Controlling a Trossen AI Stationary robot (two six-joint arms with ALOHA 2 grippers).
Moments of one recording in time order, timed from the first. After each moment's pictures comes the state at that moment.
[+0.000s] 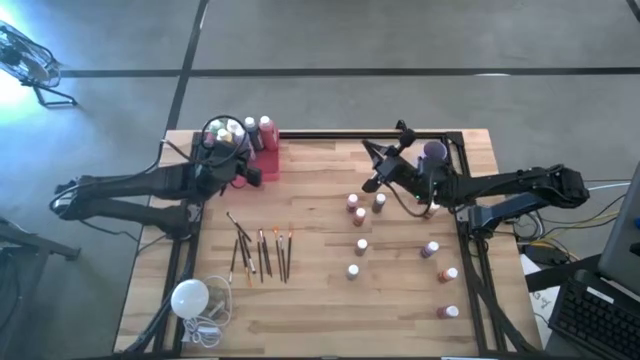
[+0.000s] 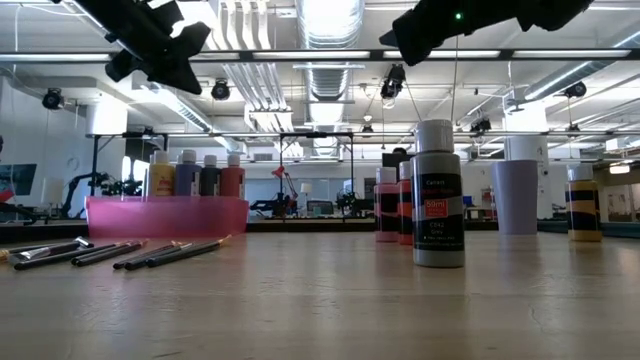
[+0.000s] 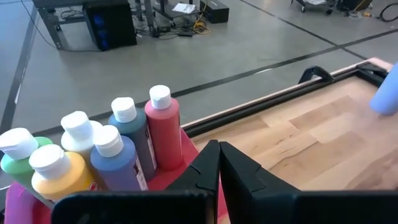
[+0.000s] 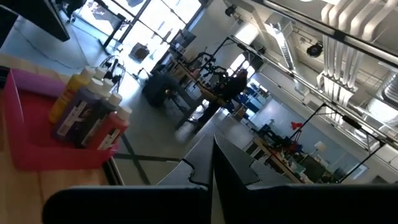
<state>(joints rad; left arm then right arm) 0.14 0.85 0.78 -0.48 -0.83 -0.53 -0.09 1.21 0.71 0.61 0.63 -0.71</state>
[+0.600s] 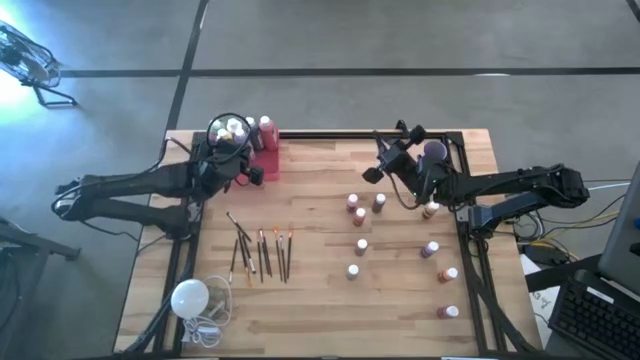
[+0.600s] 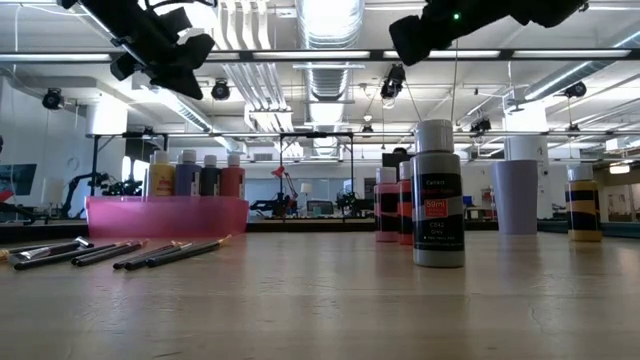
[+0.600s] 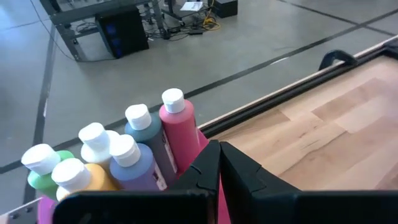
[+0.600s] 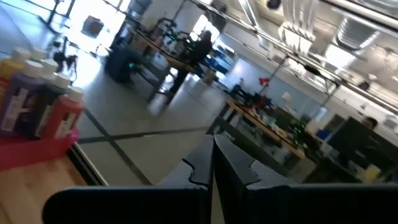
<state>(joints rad) 0.19 0.89 0.79 -0.48 -0.84 -0.41 -0.09 1.21 0.73 0.58 0.86 -0.60</state>
